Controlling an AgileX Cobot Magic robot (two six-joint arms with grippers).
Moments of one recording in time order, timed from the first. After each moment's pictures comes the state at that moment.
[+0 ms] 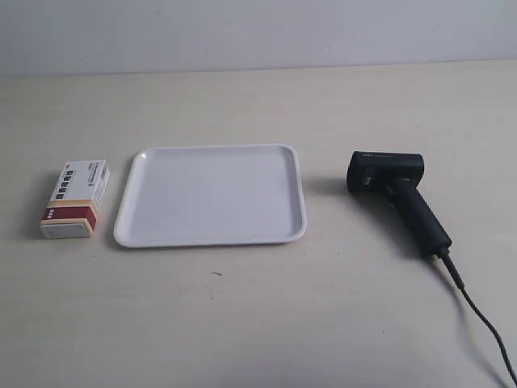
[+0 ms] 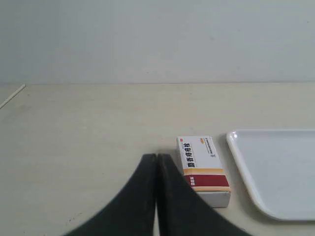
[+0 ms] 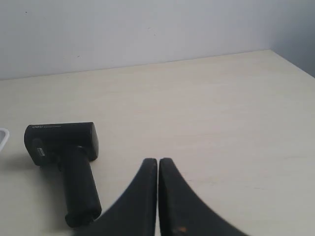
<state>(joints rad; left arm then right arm) -0.02 0.01 0.00 0.00 0.25 0.02 0.07 0.01 -0.01 -0.05 0.36 0.13</state>
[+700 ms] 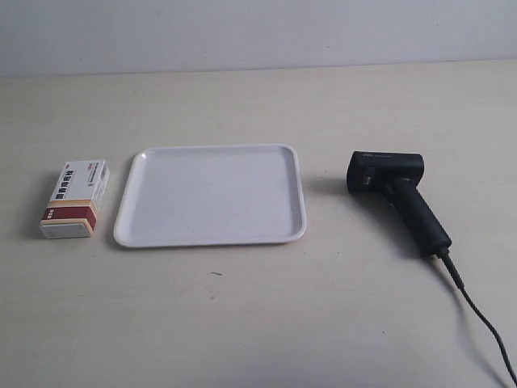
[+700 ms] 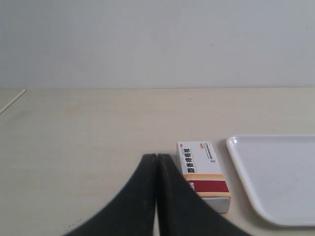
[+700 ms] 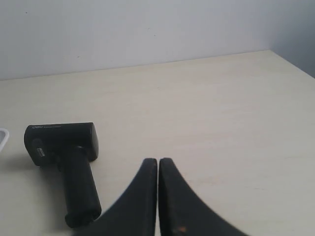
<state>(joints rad) -0.02 0.01 0.00 0.00 0.23 0.02 0.07 0.01 -0.01 -0.05 0.36 0.13</state>
